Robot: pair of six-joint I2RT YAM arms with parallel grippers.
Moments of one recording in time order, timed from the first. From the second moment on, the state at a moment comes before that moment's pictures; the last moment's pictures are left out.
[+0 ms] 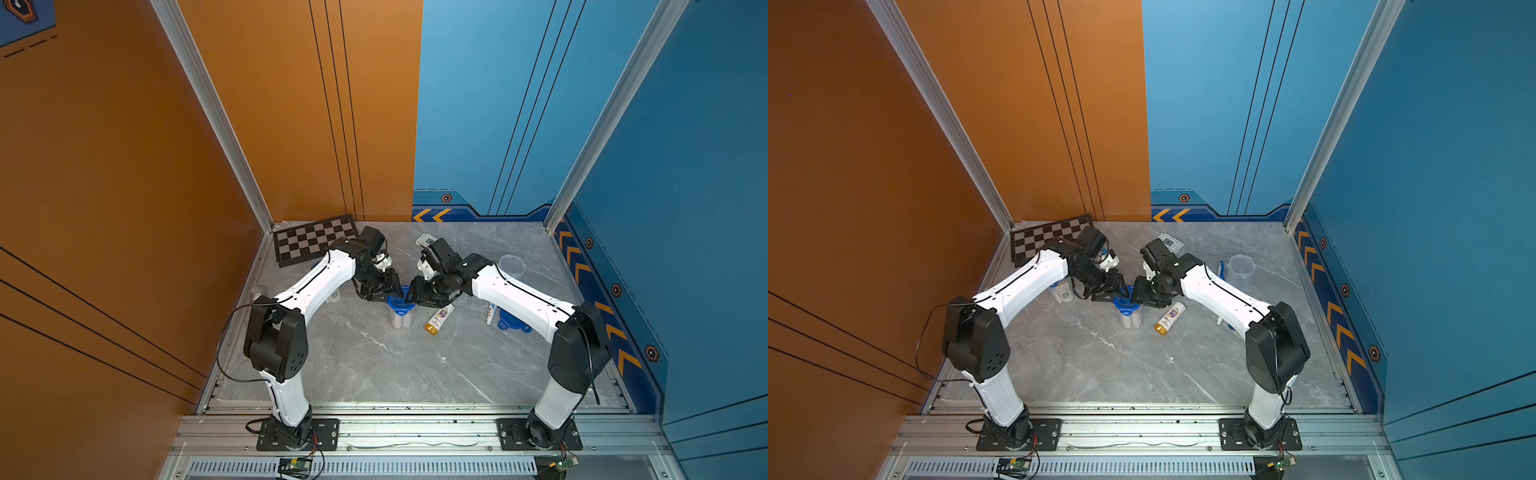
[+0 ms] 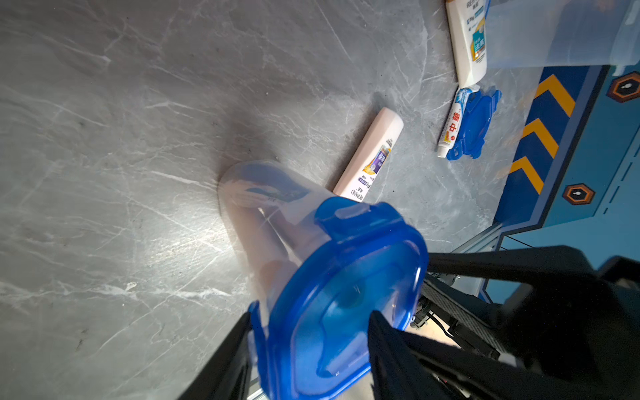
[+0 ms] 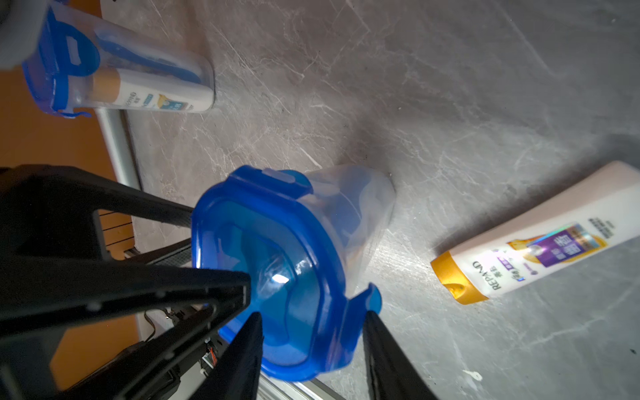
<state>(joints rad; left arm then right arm) -0.45 1.80 1.55 -1.03 0.49 -0.50 0.67 1.76 1.47 -0.78 -0.33 0.71</state>
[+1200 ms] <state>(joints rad) -0.61 1.80 1.79 -1.17 0.21 -0.52 0.52 1.57 1.33 -0.75 -0.27 0.68</state>
